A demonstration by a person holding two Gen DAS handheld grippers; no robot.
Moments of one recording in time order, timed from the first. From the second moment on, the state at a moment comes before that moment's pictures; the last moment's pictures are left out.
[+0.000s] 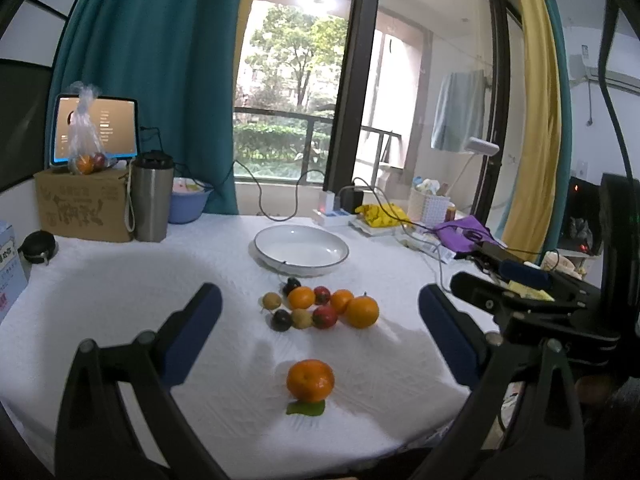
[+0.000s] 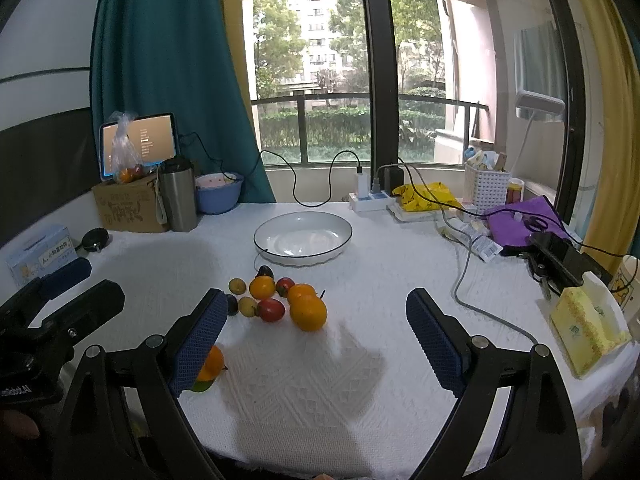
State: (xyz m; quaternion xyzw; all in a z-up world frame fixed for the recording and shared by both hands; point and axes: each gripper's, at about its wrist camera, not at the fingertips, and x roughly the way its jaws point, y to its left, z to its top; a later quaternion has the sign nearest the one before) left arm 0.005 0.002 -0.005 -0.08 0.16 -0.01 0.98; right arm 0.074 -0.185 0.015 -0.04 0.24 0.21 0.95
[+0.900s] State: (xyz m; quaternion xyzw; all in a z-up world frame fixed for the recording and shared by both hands) left arm 0.076 -0.008 -0.083 -0.09 0.34 -0.03 0.93; right arm 0.124 -0.186 -0.036 -0.03 0.32 0.21 0.93
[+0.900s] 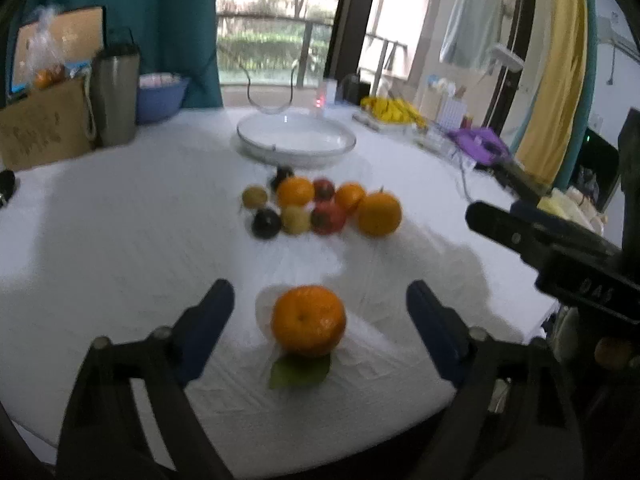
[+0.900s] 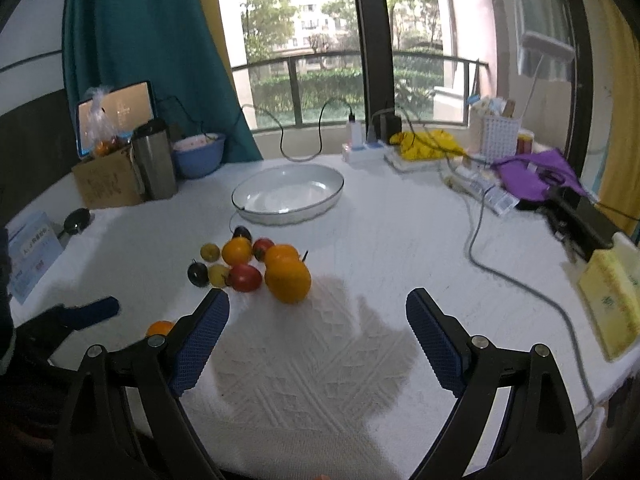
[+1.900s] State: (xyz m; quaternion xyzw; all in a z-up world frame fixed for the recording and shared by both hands) left arm 0.121 0.014 -0.089 -0.11 0.40 -0.04 0.91; right arm 0.208 -0.135 -0.089 -0.04 0.42 0.28 0.86
